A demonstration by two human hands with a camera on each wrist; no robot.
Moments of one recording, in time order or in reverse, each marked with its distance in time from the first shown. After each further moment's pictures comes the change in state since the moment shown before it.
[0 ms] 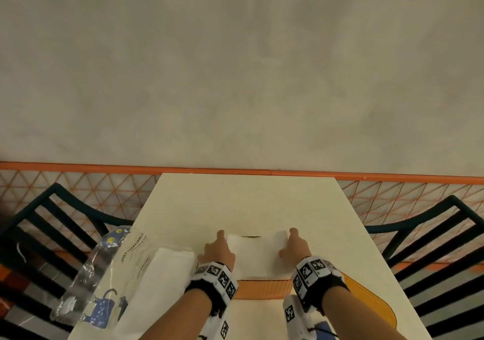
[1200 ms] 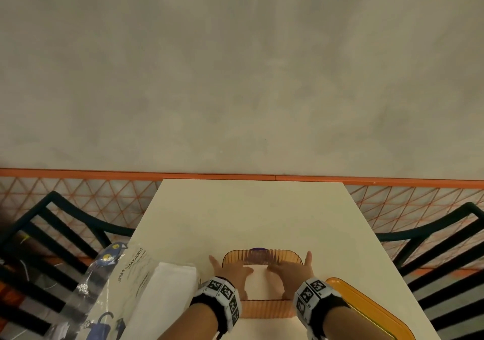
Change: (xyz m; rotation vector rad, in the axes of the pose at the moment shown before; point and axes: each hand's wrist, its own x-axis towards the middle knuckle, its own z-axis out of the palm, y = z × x) left_hand 0.022 0.001 0.009 0.686 -0.368 0.438; right_hand 0.014 0.005 0.023 -0.849 -0.191 -0.354
